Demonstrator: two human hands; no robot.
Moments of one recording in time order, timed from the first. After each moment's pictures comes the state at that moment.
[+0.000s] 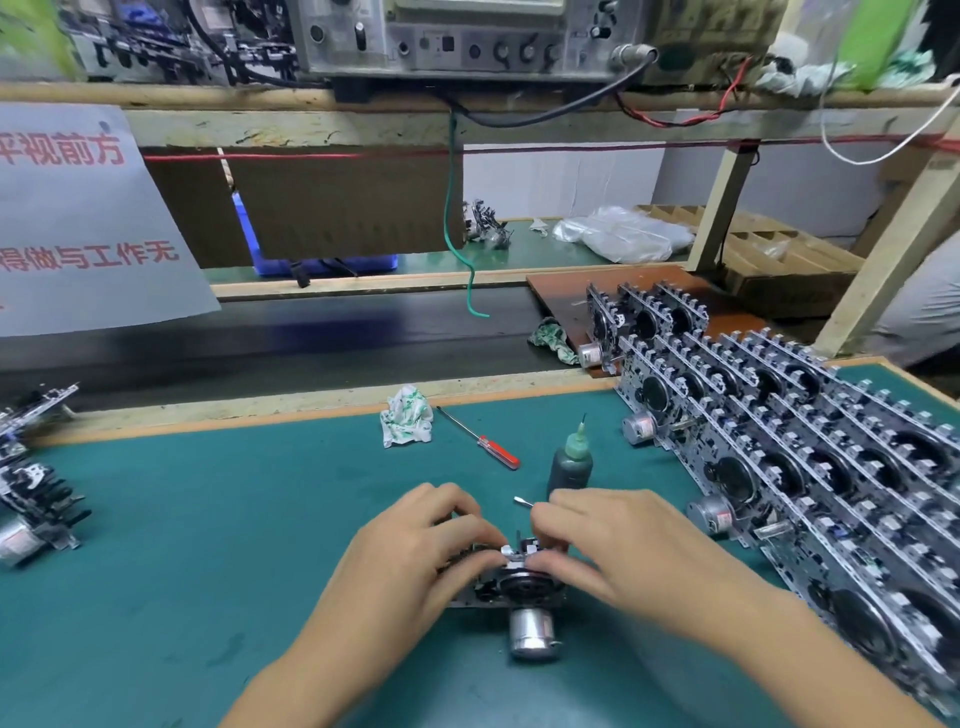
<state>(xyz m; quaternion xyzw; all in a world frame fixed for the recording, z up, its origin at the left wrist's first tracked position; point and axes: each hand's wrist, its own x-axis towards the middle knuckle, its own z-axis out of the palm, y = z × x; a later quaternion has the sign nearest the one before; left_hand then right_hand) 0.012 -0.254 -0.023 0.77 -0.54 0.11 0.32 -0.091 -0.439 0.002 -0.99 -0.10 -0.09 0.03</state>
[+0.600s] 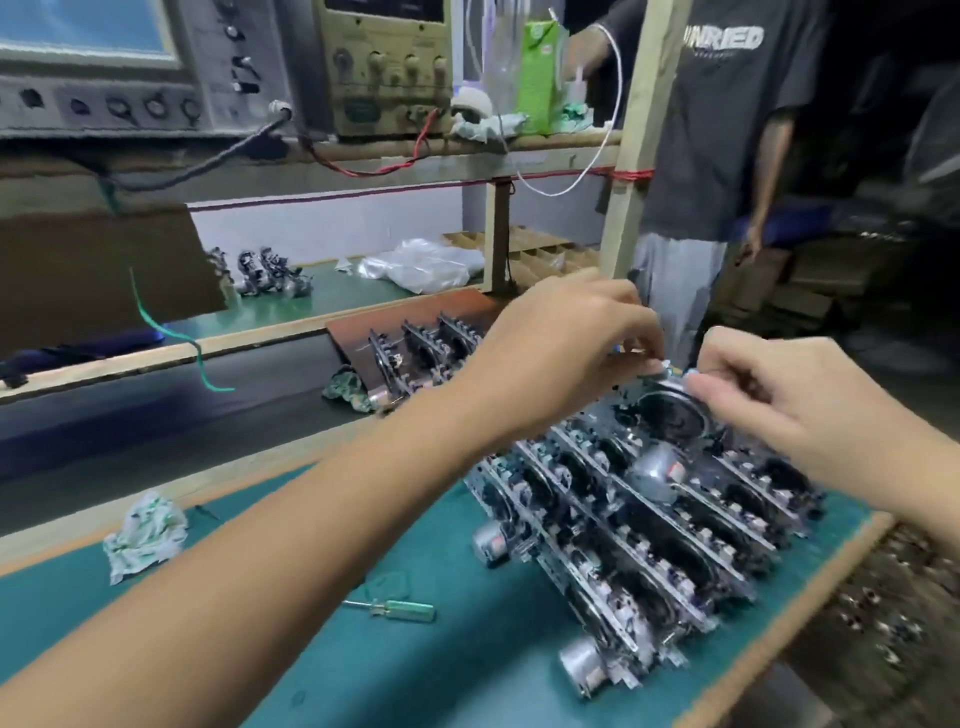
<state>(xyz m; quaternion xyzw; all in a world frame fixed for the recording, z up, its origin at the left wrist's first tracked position) -0.065 -0.517 0.118 0.55 -0.77 0.17 0.27 -0.251 -0.606 0.099 -0.94 0.15 -0.29 0.06</state>
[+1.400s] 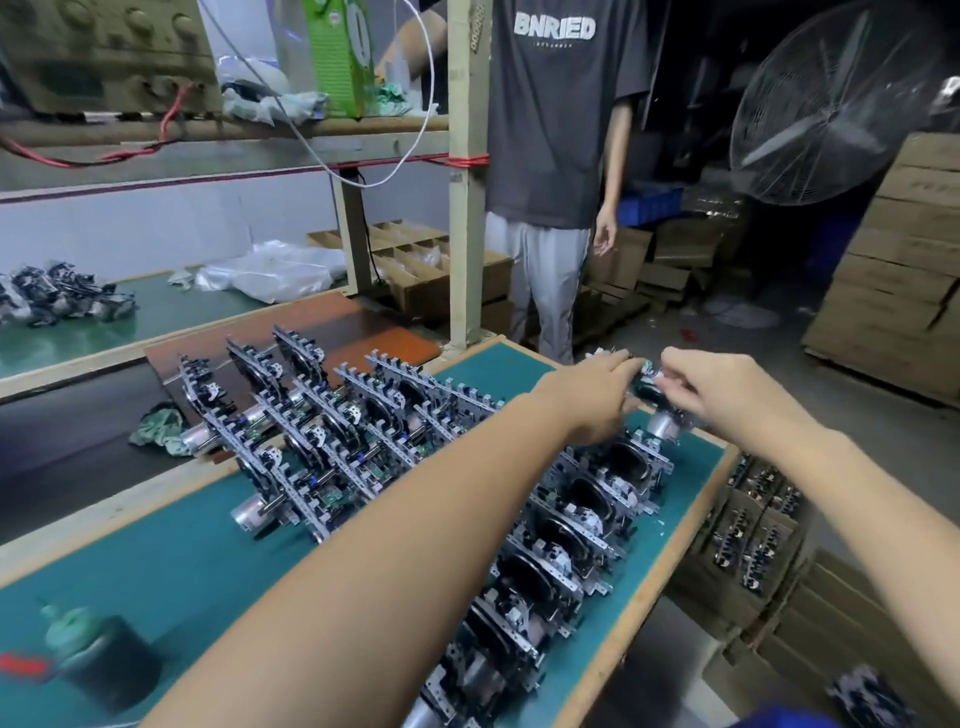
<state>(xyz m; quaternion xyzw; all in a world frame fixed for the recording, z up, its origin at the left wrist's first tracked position) -0.179 -0.703 0.034 0.57 -0.81 -0.06 0.09 -0.353 -0.753 0.027 -0.89 0.39 -0.20 -0.07</state>
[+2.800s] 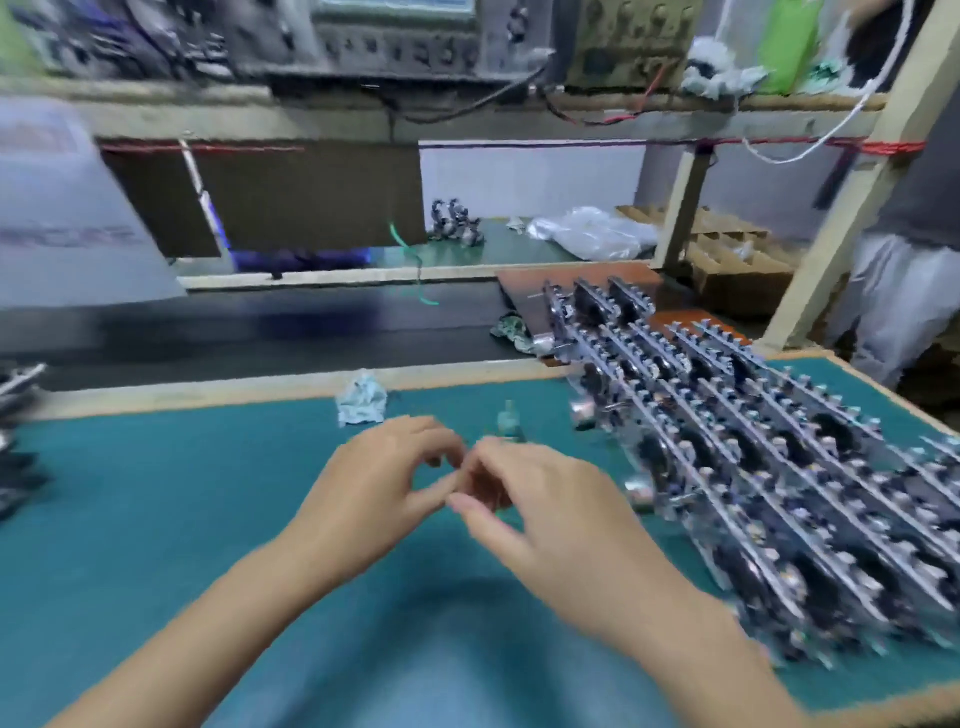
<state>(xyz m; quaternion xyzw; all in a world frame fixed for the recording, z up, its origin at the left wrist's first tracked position) -0.012 -0.306 0.013 0.80 -0.51 0.02 0.31 -0.133 -0.426 0.031 -0.96 -0.01 -0.16 0.22</state>
